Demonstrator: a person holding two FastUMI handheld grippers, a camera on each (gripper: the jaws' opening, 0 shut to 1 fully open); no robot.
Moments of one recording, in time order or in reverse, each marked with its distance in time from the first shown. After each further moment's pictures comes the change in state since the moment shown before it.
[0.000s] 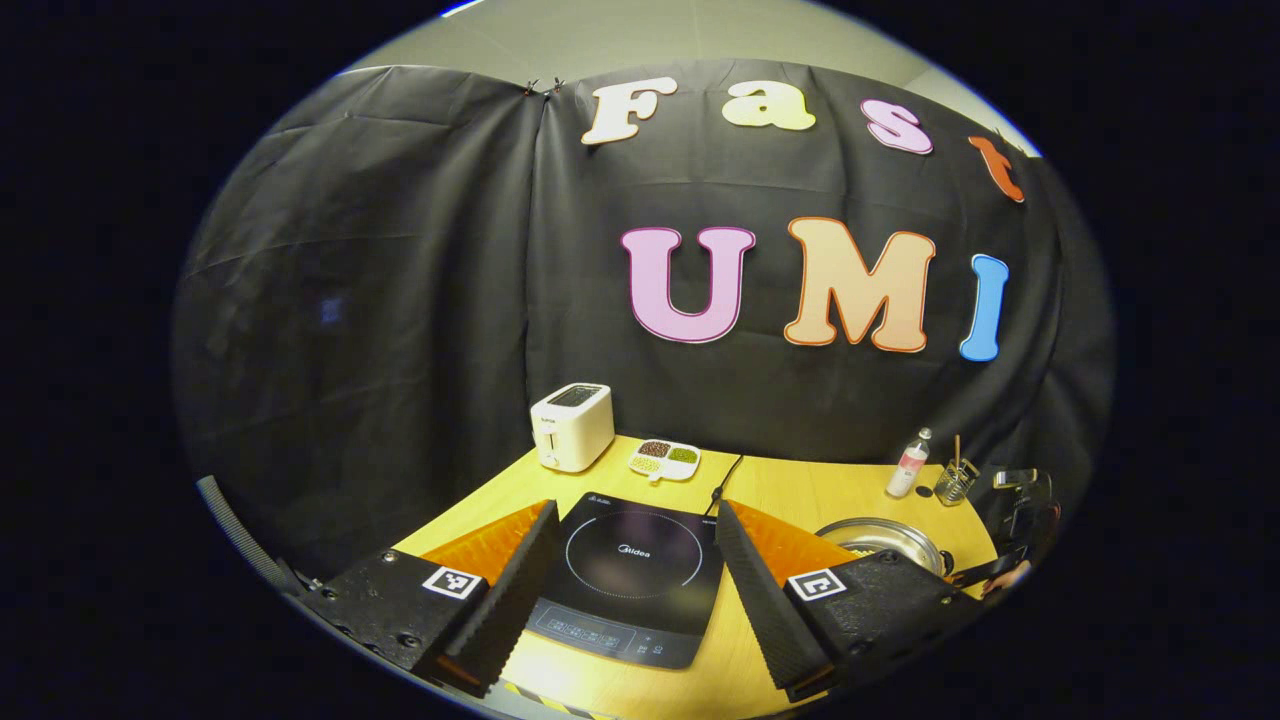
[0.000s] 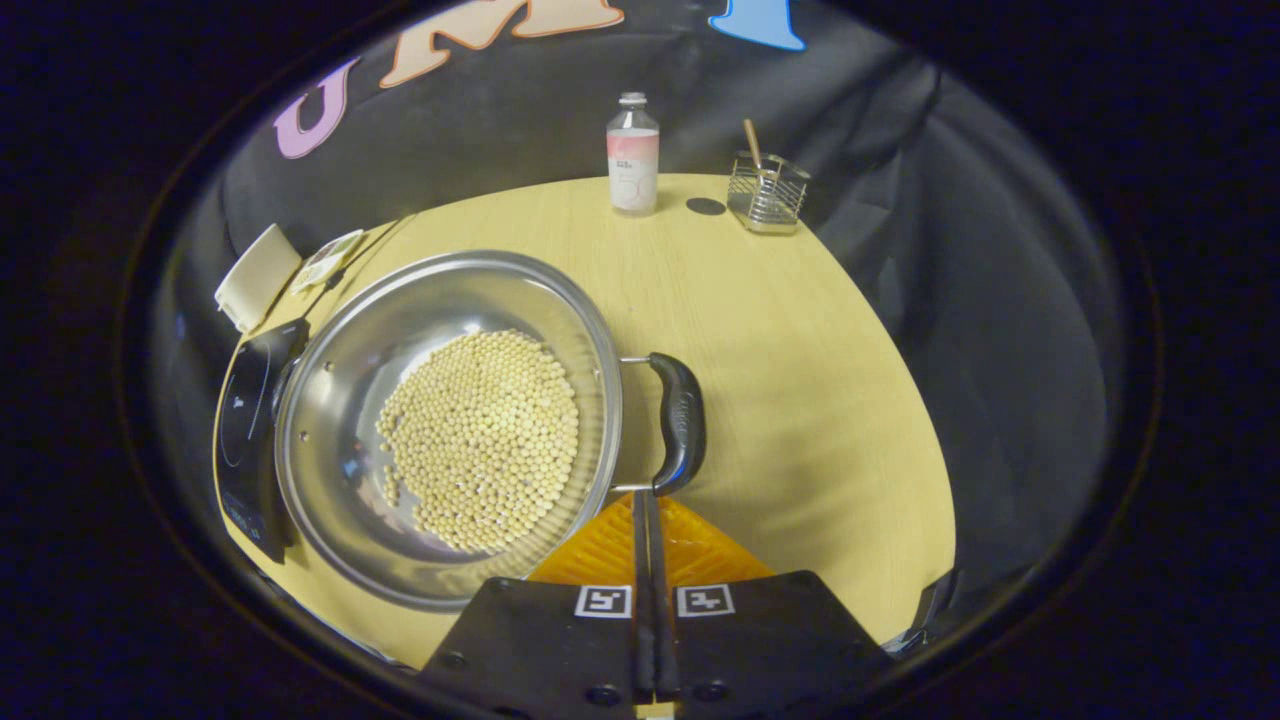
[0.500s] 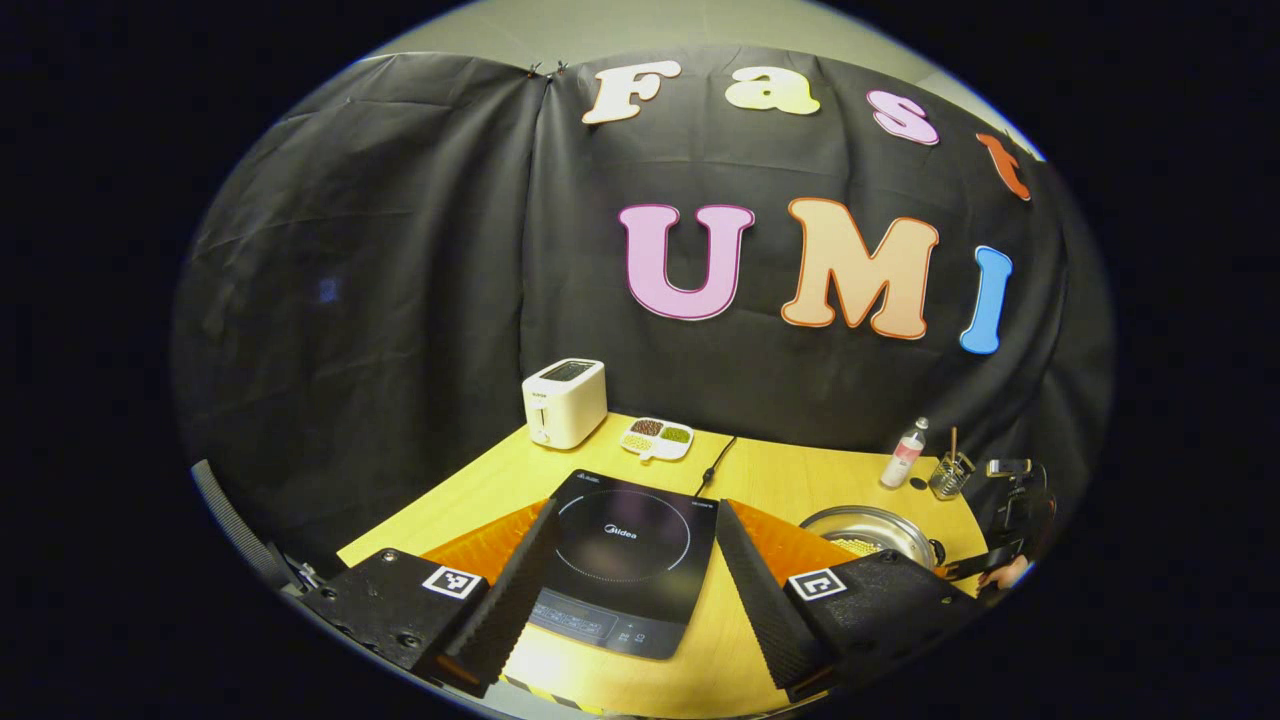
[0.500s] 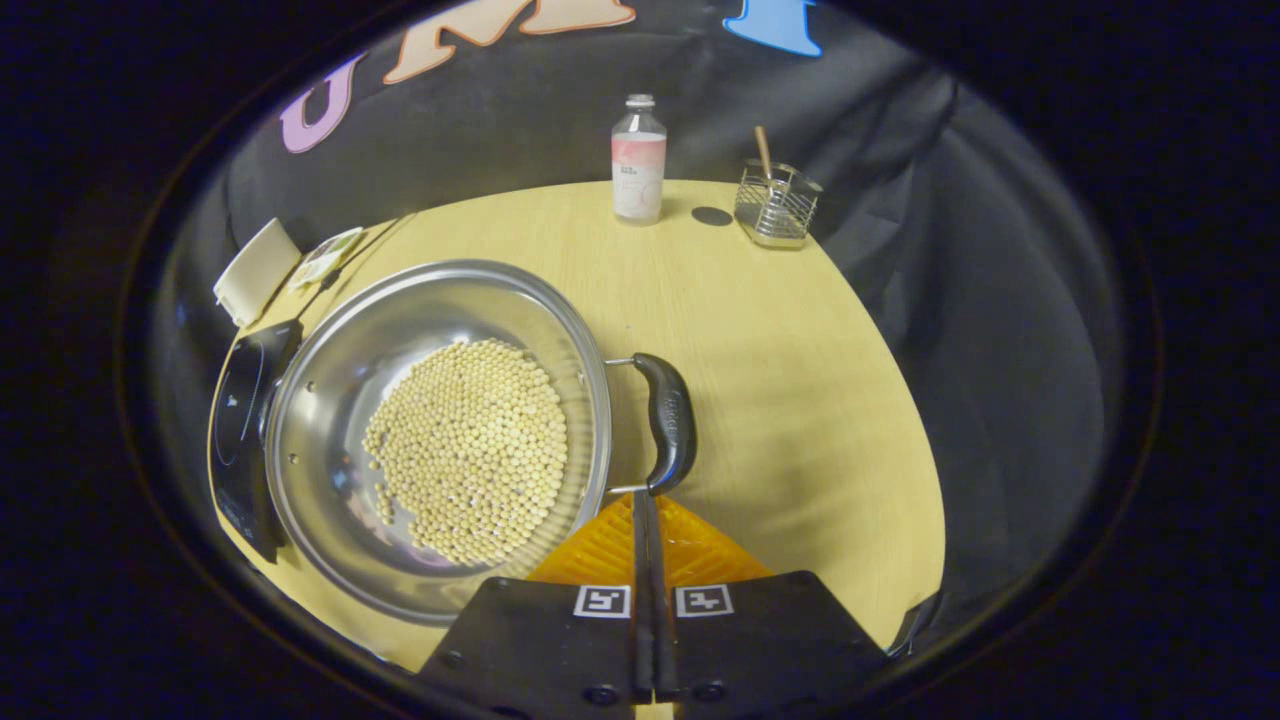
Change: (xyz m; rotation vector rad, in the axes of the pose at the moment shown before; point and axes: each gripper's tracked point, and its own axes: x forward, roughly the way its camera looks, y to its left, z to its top) left arm 0.005 -0.016 -0.025 -0.024 0.067 -0.006; right arm 0.010 -0.003 0.016 -0.037 -0.009 0.005
